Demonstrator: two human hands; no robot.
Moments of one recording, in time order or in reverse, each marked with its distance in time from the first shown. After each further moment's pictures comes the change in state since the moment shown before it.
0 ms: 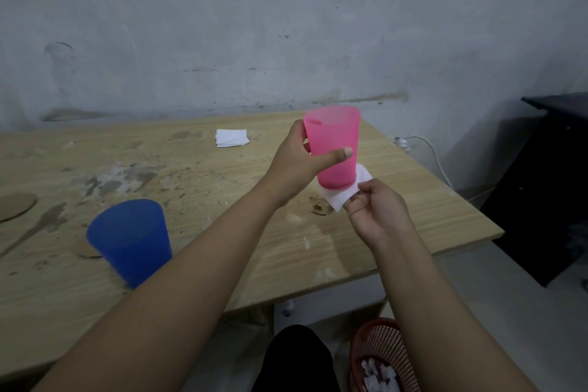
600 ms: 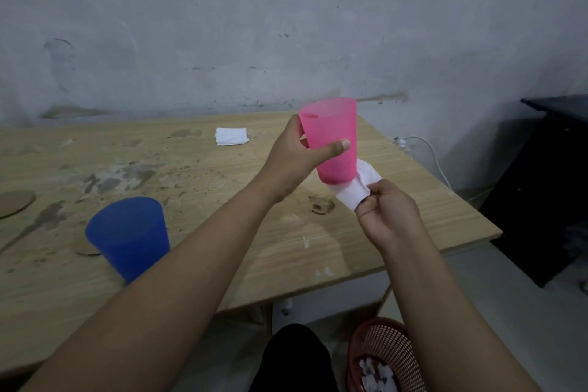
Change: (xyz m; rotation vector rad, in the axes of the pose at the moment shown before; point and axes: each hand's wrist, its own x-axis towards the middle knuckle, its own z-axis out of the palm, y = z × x) left_hand 0.000 0.006 -0.004 -0.030 0.017 0.019; right_hand -0.003 -0.009 -0.006 -0.031 0.047 -0.037
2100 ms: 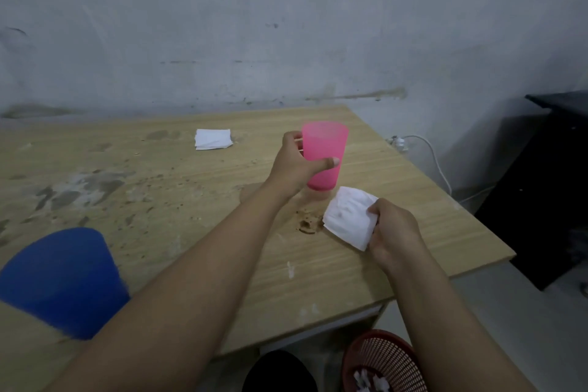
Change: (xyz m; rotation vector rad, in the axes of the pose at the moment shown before) left_hand 0.077 -0.074 0.027 0.067 0.073 -0.190; right_hand 0.043 -0.009 -0.031 -0.500 0.289 0.045
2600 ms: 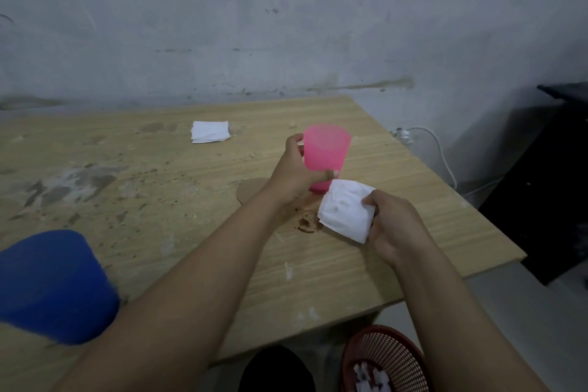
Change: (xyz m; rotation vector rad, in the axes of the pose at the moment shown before) left_hand 0.000 -0.015 0.004 0.116 -0.089 -0.057; right_hand 0.014 -0.005 -0.002 -0.064 -0.191 0.004
